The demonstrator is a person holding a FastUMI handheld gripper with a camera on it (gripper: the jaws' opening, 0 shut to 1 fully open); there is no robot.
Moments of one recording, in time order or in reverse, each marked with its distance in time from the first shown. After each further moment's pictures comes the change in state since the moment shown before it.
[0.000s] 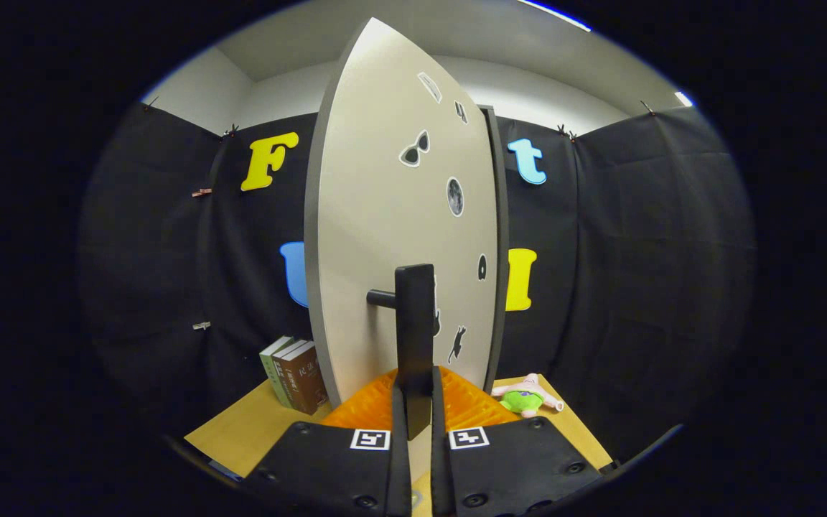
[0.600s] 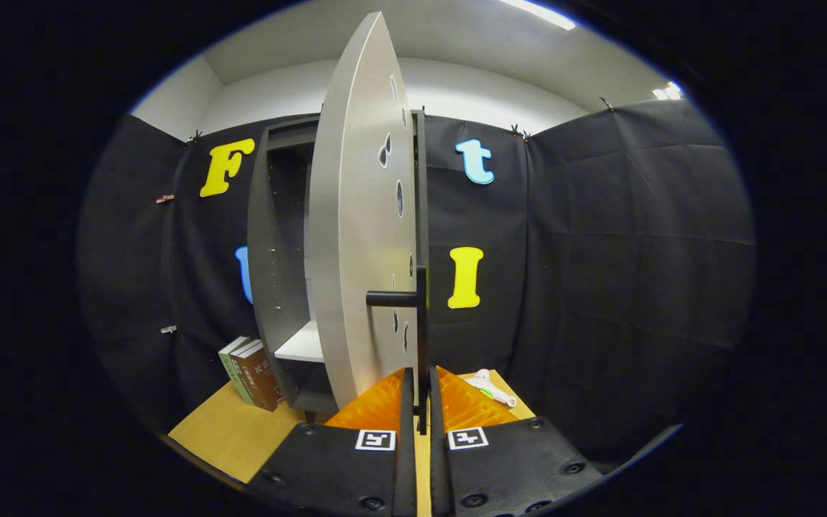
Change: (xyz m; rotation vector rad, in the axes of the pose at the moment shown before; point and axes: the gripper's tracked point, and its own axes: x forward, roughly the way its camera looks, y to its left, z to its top) arm -0.030 -0.099 0.005 0.021 -0.004 -0.142
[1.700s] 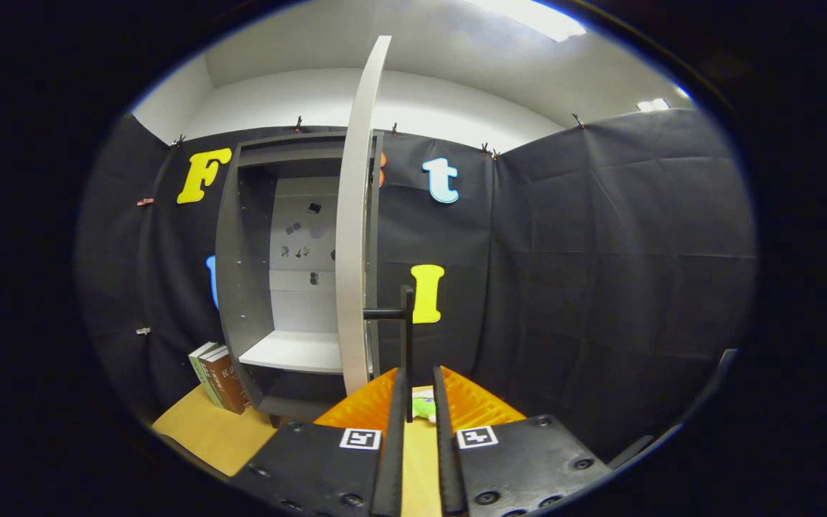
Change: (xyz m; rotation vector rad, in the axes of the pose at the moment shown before) arm -0.045 -0.059 0.027 -0.026 -0.085 -0.127
